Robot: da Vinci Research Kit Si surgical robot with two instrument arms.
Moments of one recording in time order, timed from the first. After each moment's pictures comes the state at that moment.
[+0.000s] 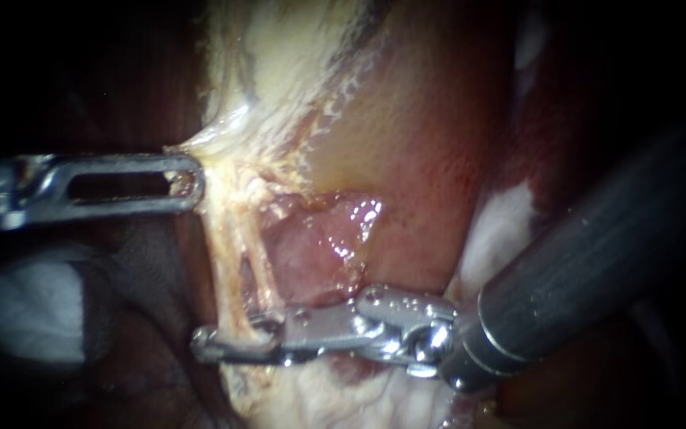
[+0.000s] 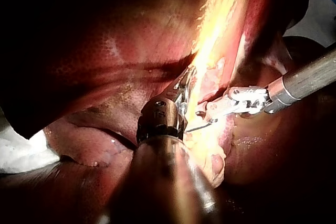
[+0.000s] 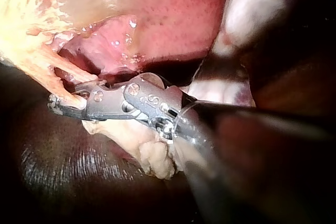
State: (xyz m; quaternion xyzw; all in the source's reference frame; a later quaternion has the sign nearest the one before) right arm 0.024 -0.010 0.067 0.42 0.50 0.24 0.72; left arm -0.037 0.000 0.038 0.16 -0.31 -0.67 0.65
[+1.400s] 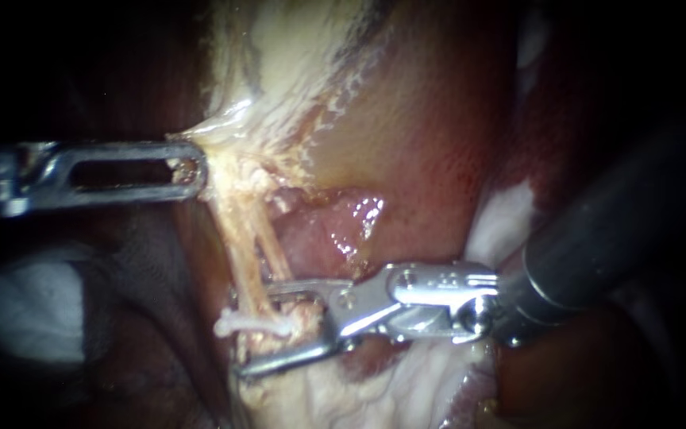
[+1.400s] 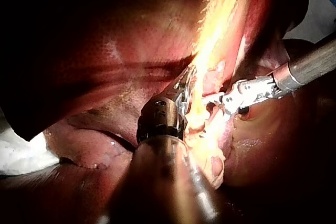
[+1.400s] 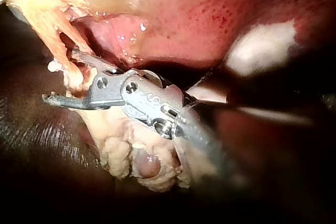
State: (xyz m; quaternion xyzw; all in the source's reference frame) right arm 0.019 -0.005 0.063 0.29 0.61 0.15 0.73; left arm -0.037 0.000 0.038 0.16 -0.31 -0.67 0.65
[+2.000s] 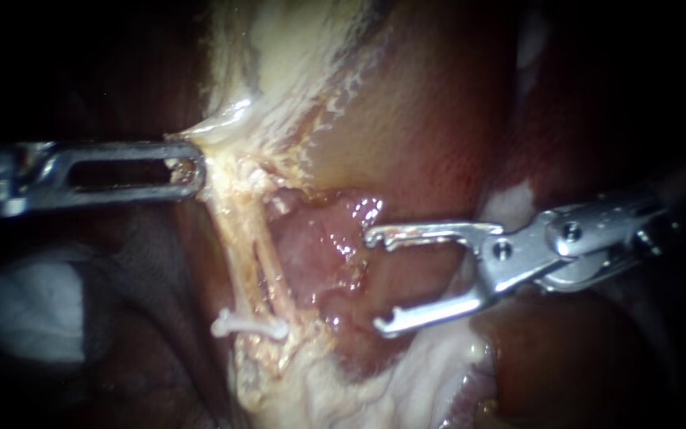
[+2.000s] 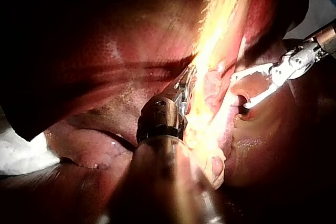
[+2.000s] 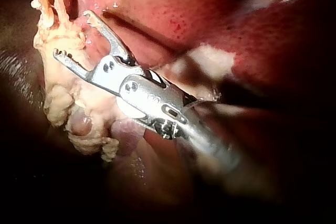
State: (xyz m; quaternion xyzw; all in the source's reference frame) right arm 0.005 0.001 0.056 0.20 0.63 0.06 0.75; left arm -0.037 0.000 0.038 0.16 -0.31 -0.67 0.65
